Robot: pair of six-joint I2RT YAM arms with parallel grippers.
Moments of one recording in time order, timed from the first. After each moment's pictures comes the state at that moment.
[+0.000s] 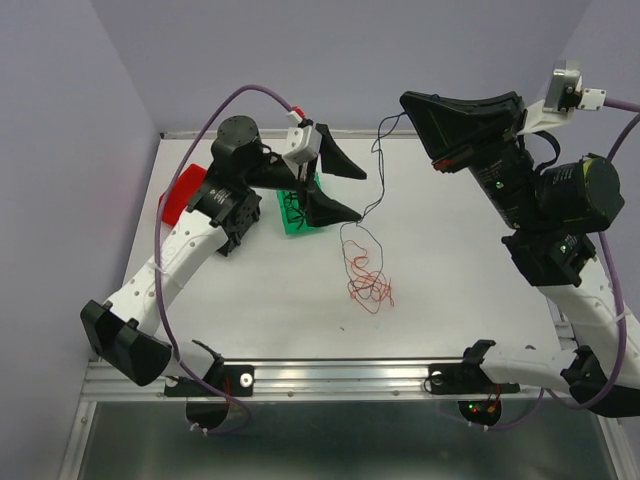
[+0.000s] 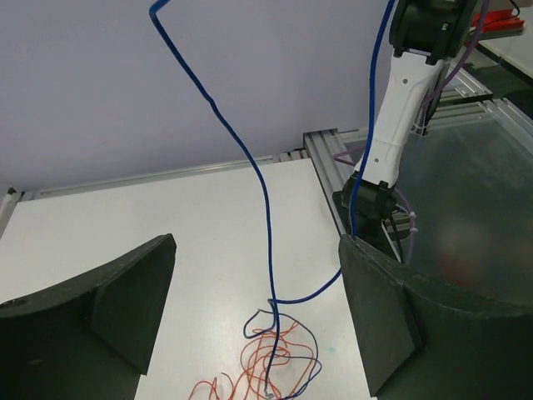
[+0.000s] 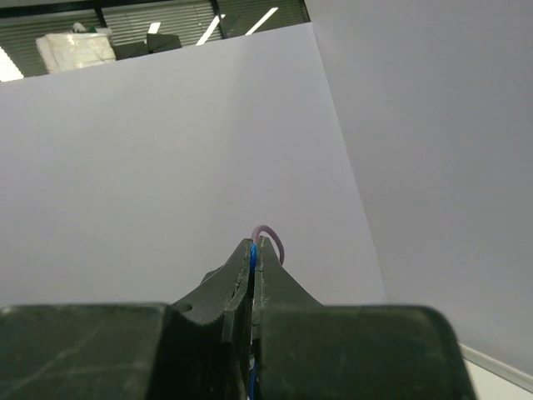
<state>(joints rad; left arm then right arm) -0.59 1.37 1.45 0.03 1.17 -0.05 0.81 1.11 1.64 0.14 -0.07 0.40</state>
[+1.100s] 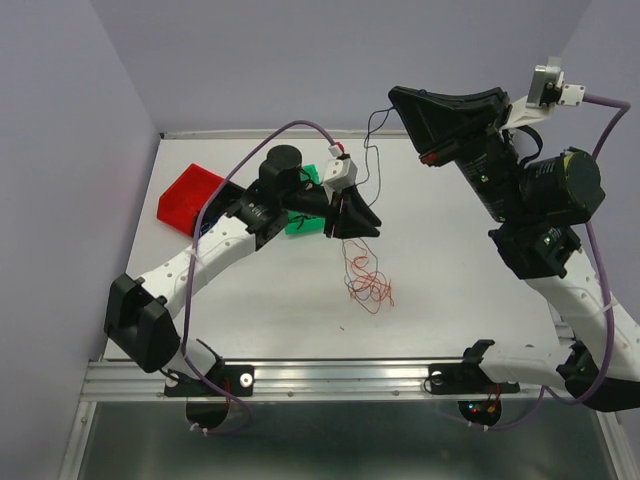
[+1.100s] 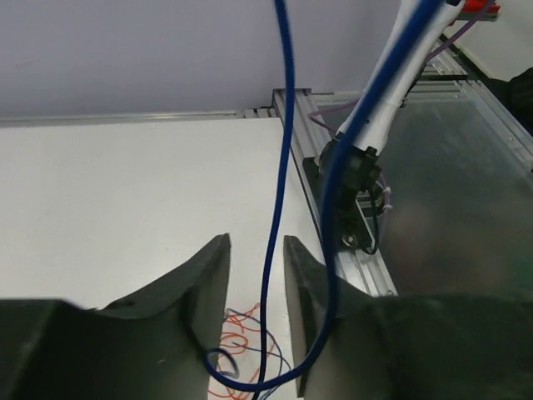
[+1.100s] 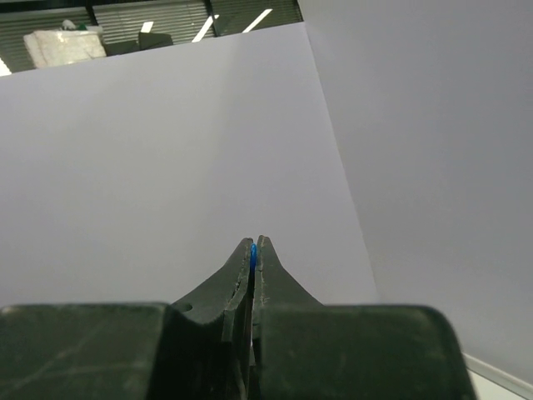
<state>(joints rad) -0.69 1.44 1.28 0.09 1.10 -0.04 0.81 1.15 1.64 0.19 -0.07 0.39</state>
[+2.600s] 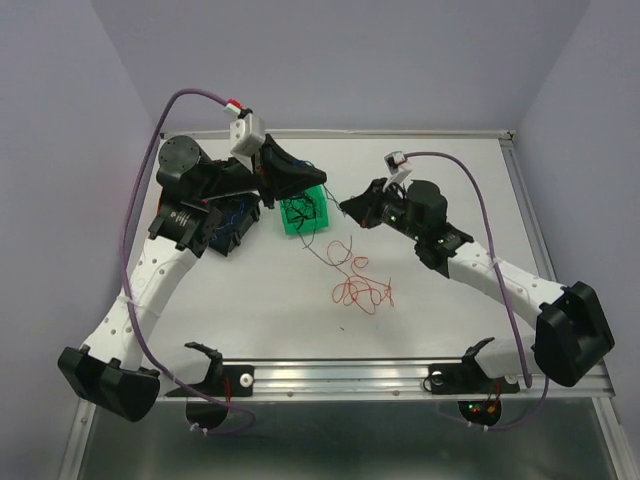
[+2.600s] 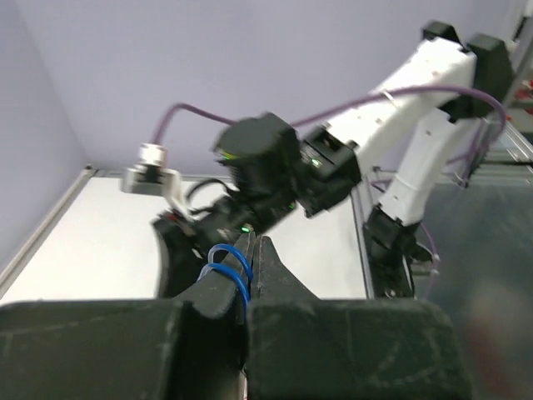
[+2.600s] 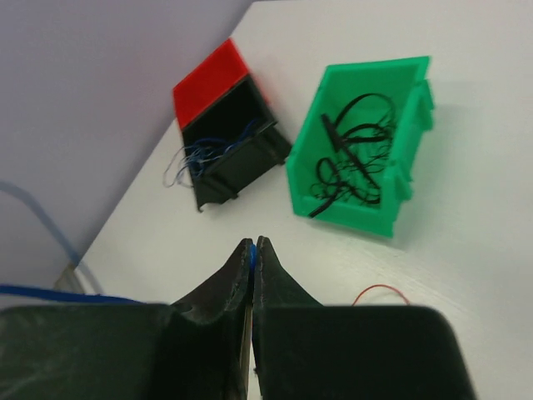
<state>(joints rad) -0.43 1.13 1.27 0.18 1.09 -0.26 0.60 1.33 0.92 0.27 -0.12 0.51</state>
